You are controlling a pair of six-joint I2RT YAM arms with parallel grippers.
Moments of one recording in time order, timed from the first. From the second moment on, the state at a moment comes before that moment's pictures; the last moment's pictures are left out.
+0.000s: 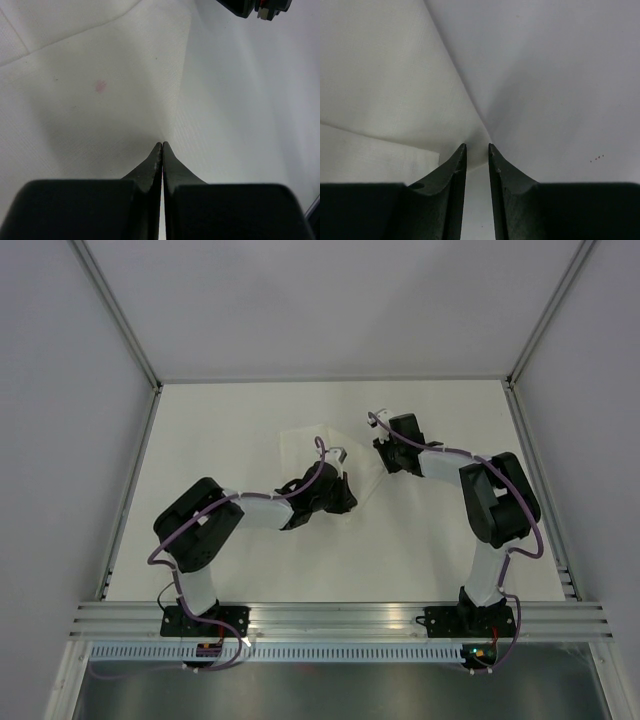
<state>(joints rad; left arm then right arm) -0.82 1.82 0.88 0.35 0.01 -0.64 0.35 1.90 1.12 -0.05 0.00 -0.21</state>
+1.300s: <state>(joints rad) -1.14 2.21 1.77 -0.53 -0.78 -0.46 -0.05 1.98 1.56 -0.42 -0.37 -0.07</state>
